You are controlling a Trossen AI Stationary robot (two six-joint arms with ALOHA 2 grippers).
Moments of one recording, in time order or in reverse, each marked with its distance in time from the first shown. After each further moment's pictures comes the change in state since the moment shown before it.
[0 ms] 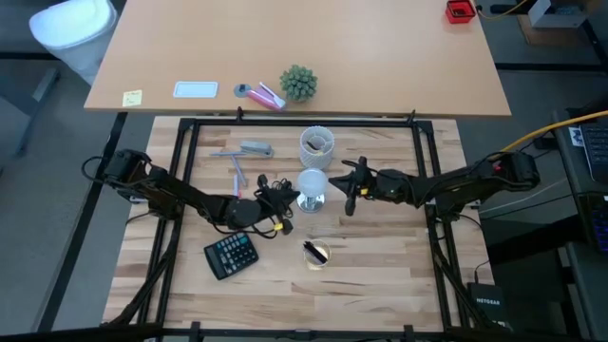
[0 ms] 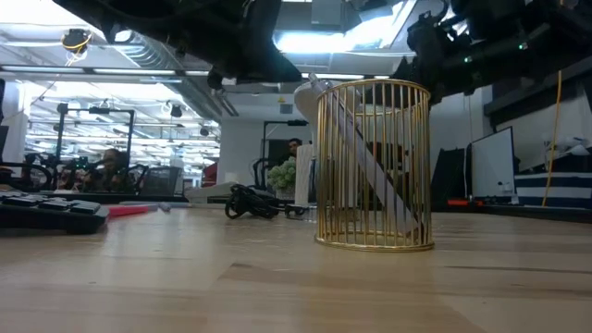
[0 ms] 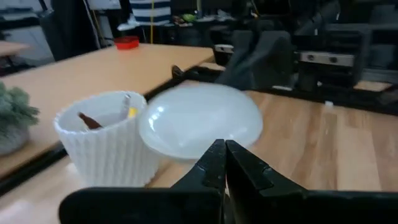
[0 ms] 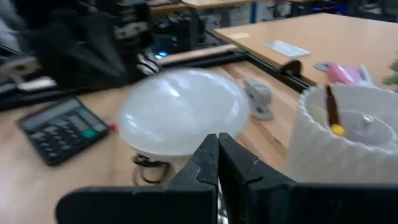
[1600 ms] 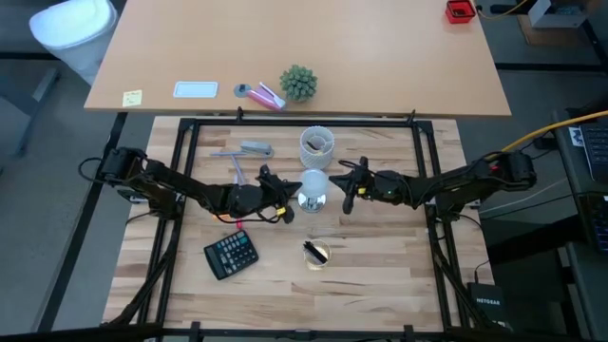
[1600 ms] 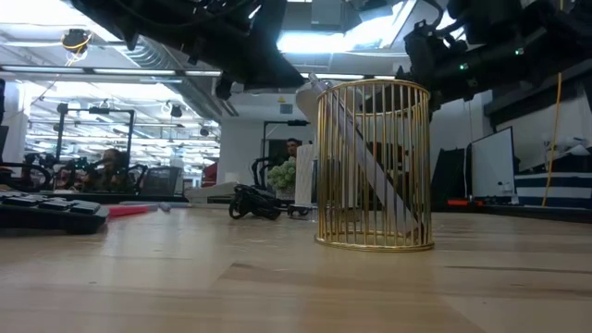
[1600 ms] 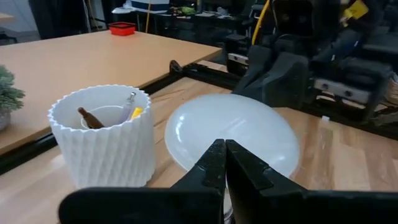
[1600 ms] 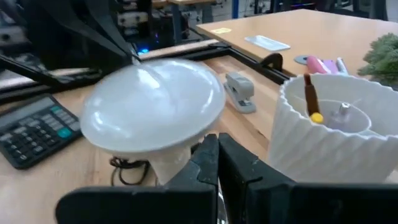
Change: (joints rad) left arm 0.108 -0.040 0.002 -0.050 0.139 -0.104; right arm -0.001 0.027 0.000 0.012 0.060 0.019
